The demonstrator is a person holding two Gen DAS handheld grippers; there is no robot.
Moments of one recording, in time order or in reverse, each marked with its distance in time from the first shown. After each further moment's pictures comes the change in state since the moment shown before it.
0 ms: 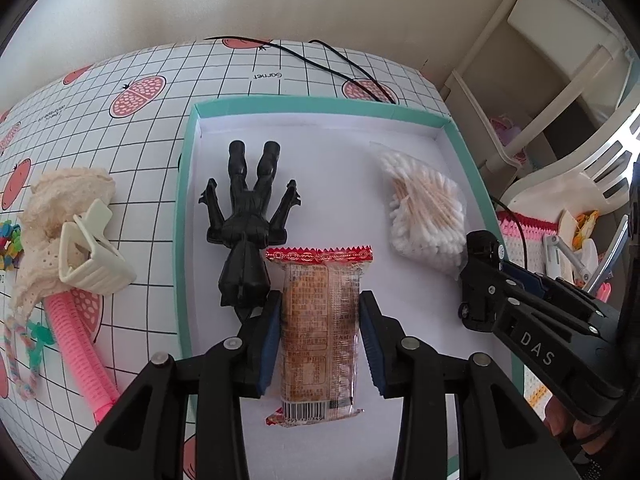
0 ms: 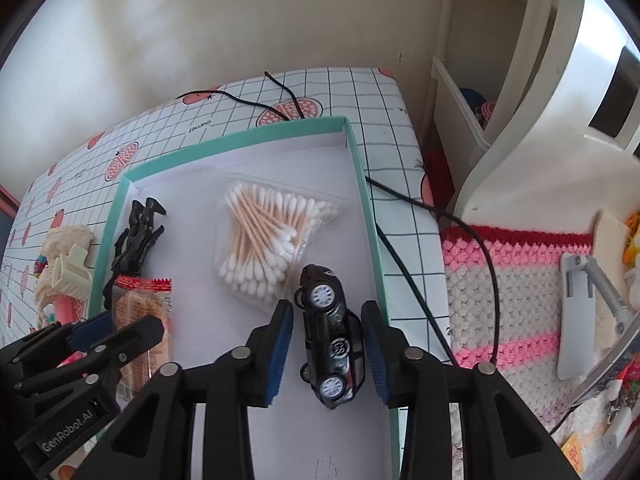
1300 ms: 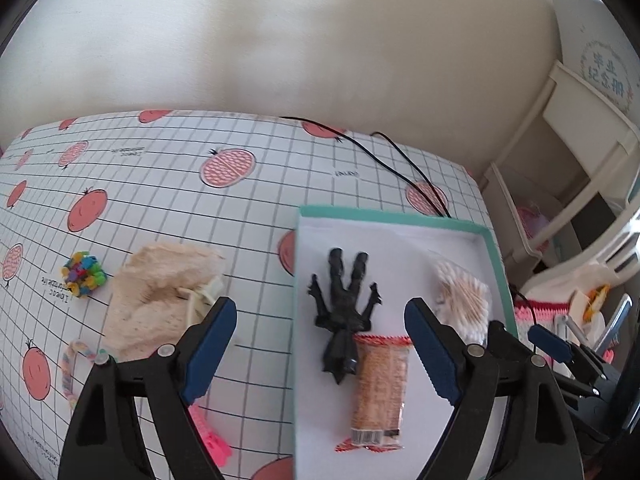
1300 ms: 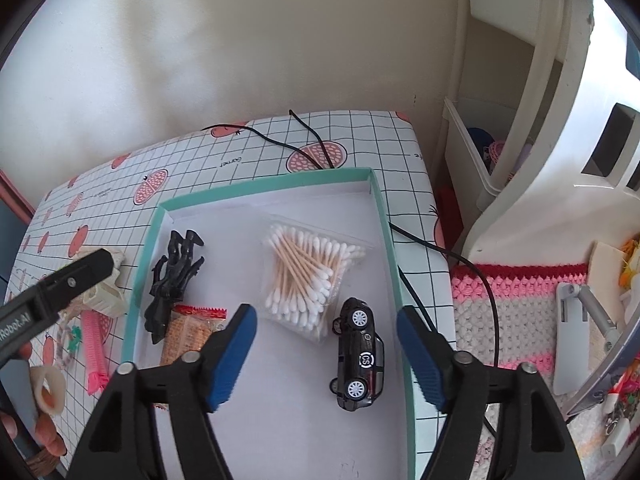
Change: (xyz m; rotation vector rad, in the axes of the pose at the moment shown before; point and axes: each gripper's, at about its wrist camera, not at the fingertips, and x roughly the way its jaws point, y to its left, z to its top) left arm -0.057 0.048 0.024 -0.120 -0.236 0.104; right arm -0.026 0.018 0.009 -0.027 -0.107 0.038
